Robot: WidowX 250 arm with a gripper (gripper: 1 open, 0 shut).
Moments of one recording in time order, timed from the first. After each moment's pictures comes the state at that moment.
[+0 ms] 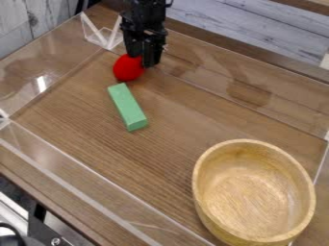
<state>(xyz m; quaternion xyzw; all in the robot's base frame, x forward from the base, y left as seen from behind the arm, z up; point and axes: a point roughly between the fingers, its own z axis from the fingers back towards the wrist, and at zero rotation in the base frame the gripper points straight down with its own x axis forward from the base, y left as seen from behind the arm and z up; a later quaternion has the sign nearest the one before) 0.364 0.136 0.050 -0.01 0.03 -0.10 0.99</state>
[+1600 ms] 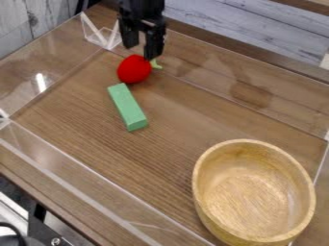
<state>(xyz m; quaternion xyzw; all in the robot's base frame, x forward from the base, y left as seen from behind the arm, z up) 0.362 0.132 0.059 0.00 0.02 -0.08 1.00</state>
